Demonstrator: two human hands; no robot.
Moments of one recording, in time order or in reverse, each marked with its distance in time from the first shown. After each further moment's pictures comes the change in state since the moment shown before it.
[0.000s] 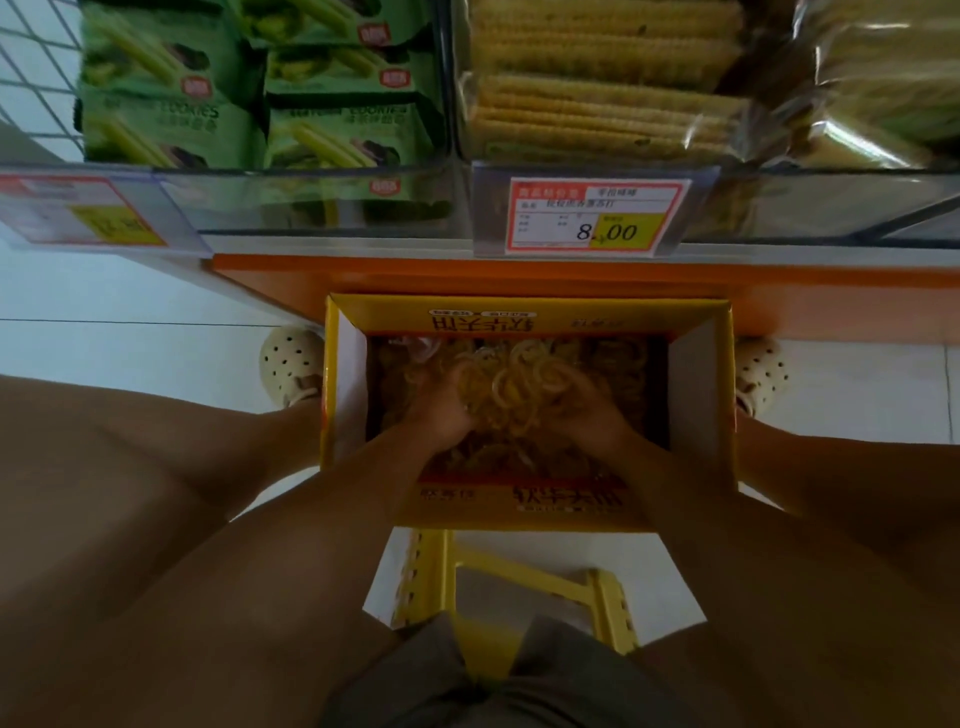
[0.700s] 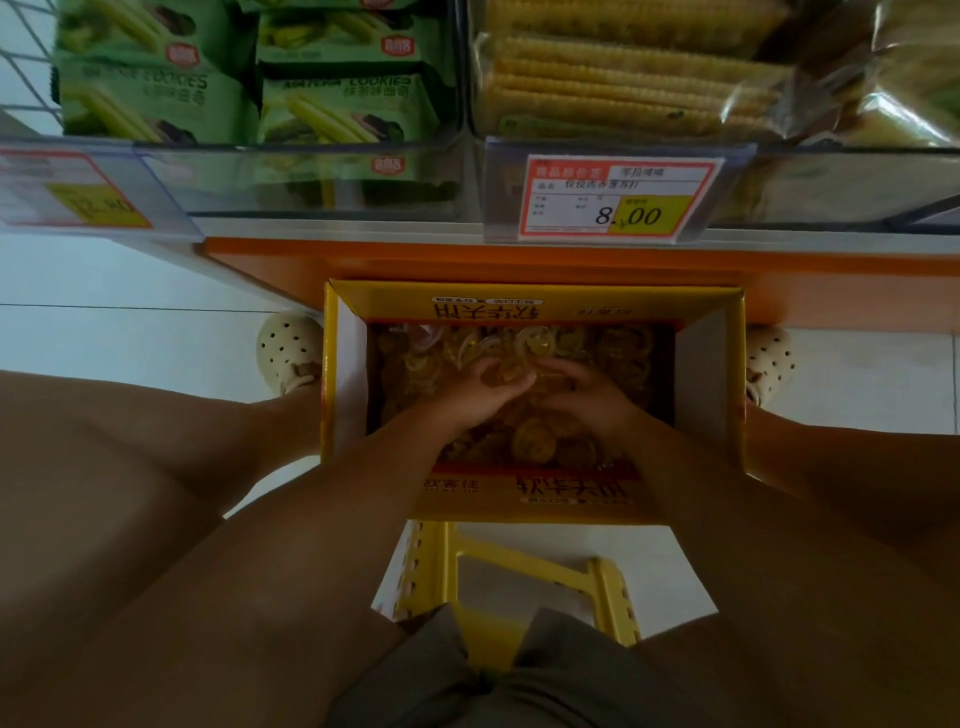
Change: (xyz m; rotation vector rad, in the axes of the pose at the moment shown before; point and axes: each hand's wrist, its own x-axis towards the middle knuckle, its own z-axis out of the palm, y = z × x) left_hand -0.002 0.031 0.004 -0.179 -0.218 -0.254; right_hand 0.002 -0.016 0.002 0.163 -0.071 0.147
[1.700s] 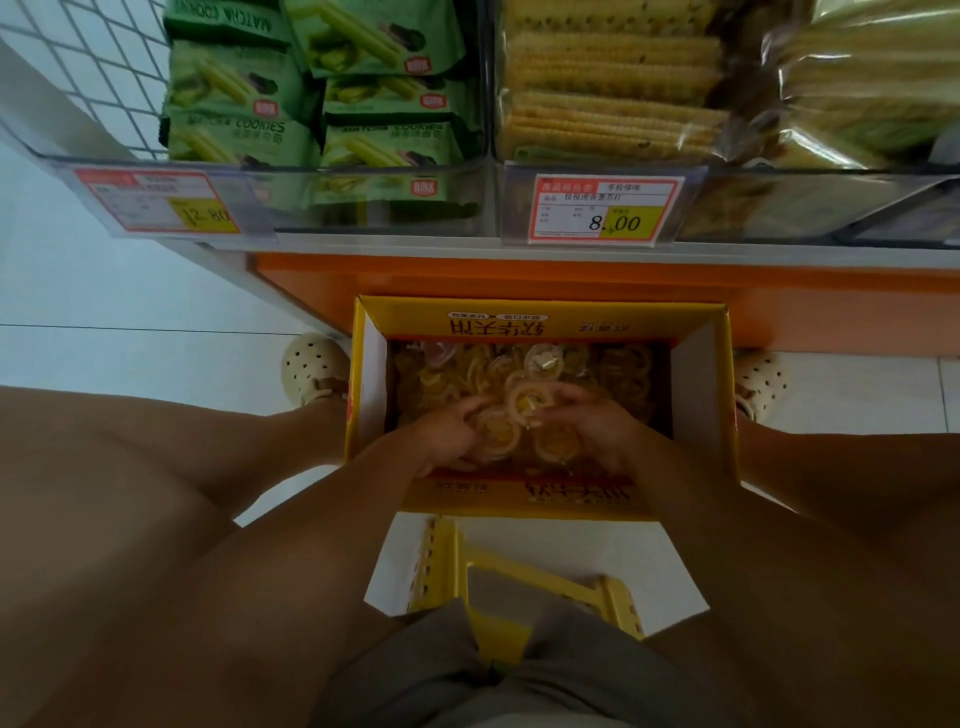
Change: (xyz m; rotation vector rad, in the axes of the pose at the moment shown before) left_hand -0.034 -0.034 -0.015 -0.212 -0.122 -0.004; right_hand -0.025 -0.009 0.014 0.120 -0.039 0.058
